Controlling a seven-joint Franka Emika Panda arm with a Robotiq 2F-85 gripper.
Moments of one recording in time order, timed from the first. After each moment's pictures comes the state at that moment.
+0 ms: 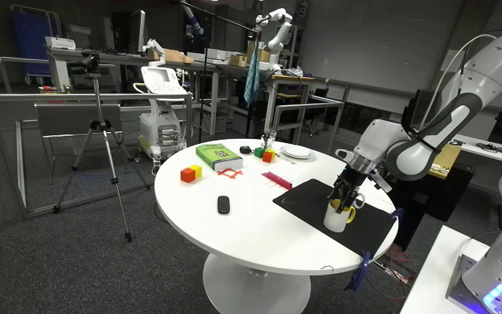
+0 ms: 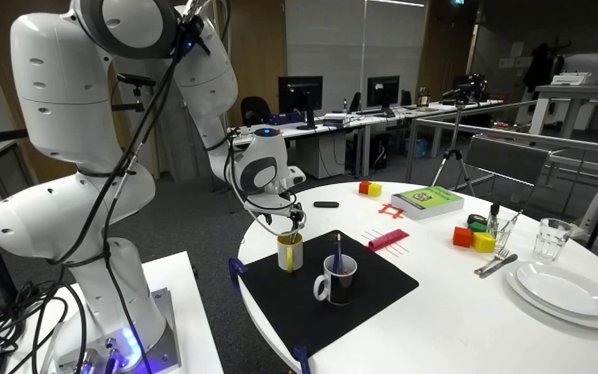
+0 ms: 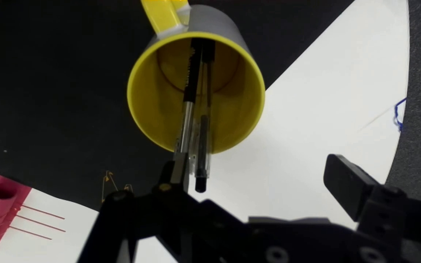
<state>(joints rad) -0.92 0.22 1.09 -2.66 -0.23 2.98 -0.37</state>
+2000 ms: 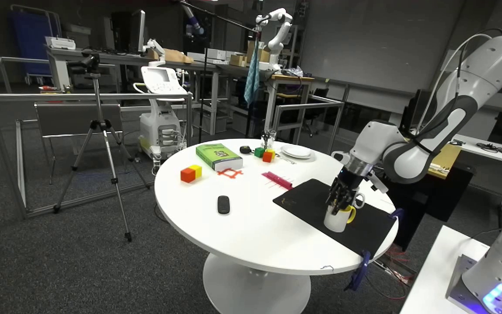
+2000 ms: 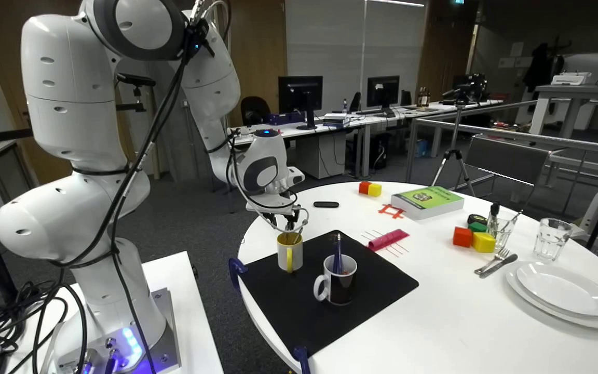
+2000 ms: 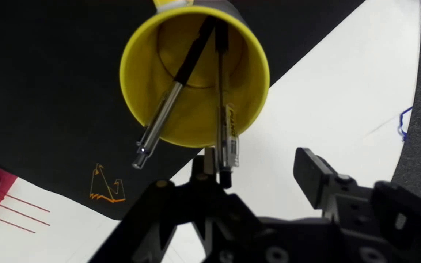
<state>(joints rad) -0.71 0.22 0.91 -2.62 -0.27 2.97 -0.37</state>
